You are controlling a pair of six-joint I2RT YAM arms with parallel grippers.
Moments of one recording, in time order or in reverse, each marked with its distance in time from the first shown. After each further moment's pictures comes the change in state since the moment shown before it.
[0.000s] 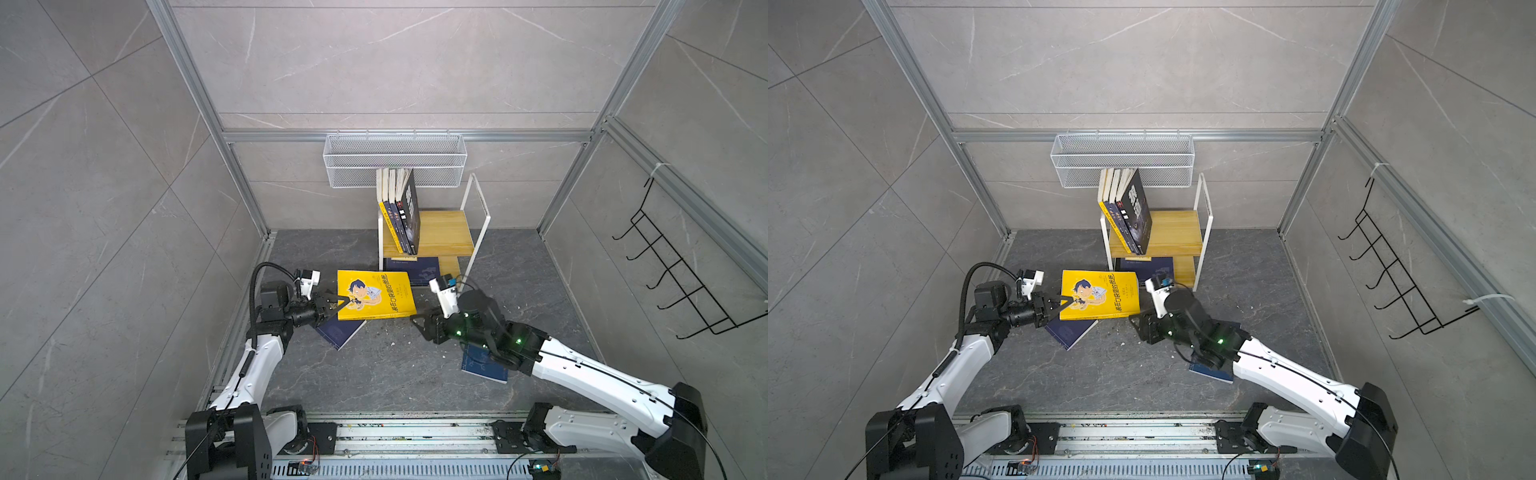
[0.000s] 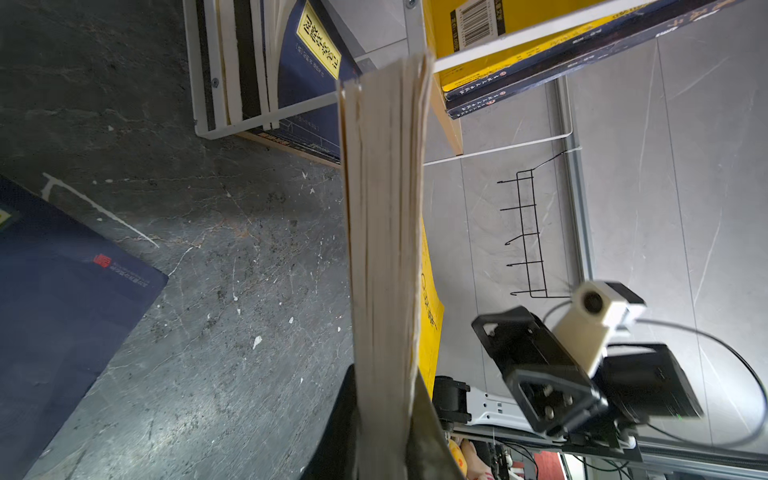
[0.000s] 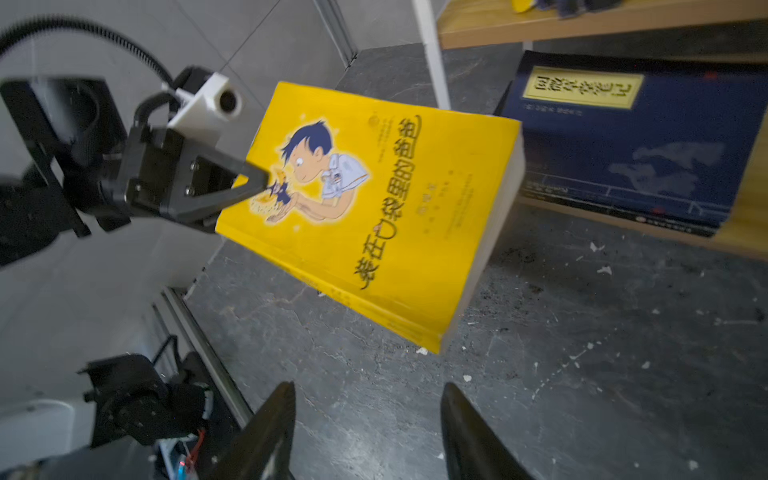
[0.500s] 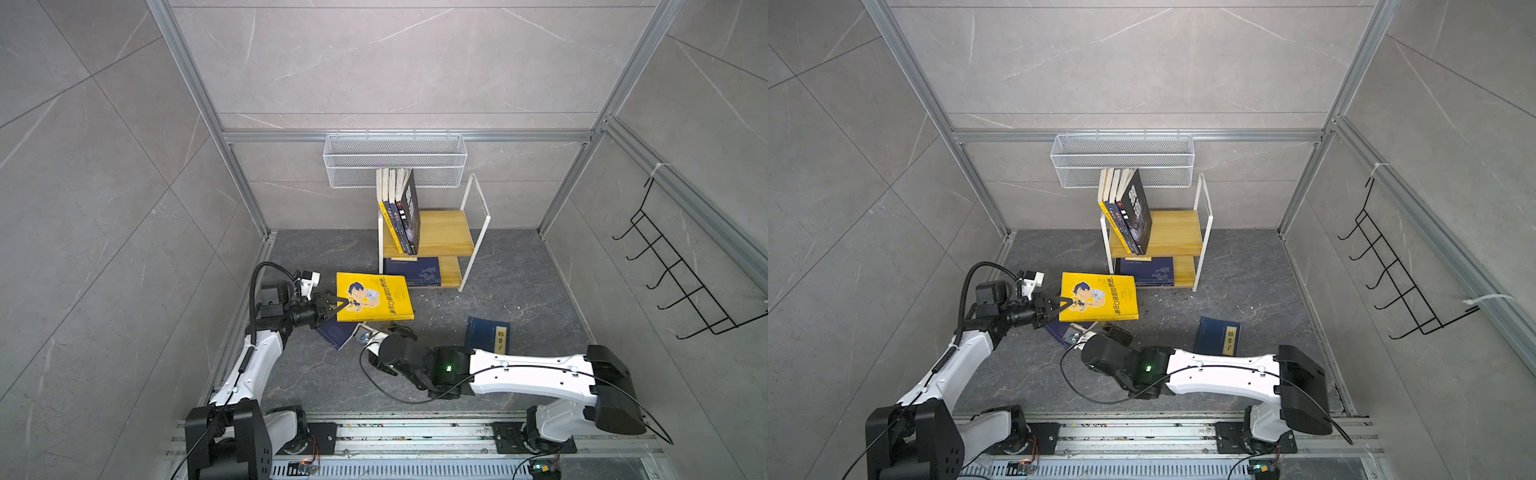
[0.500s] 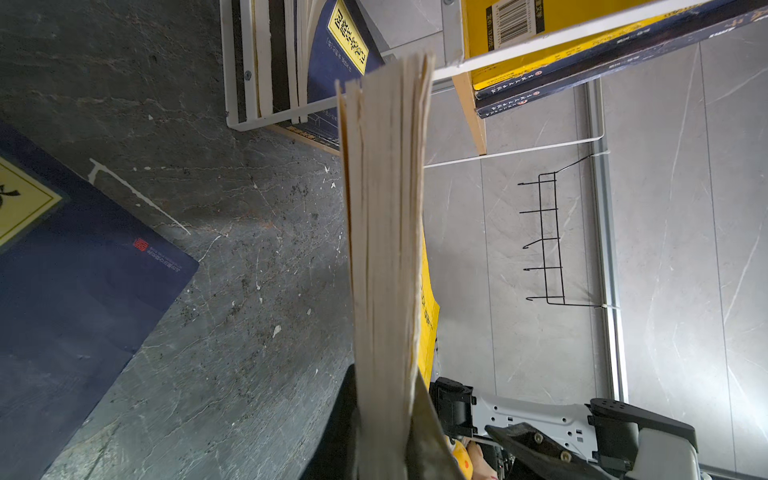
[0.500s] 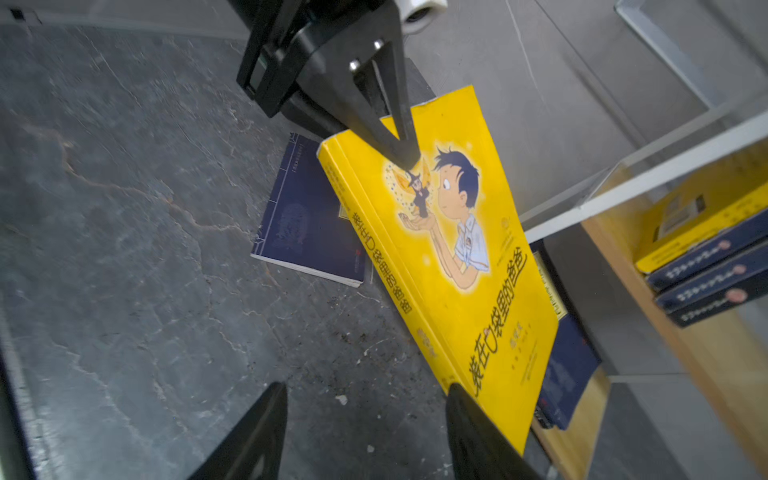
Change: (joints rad) left arm 0.004 0.026 0.045 -0.122 -0.030 0.076; right arm 0.381 0.419 0.262 0.012 0.567 -0.668
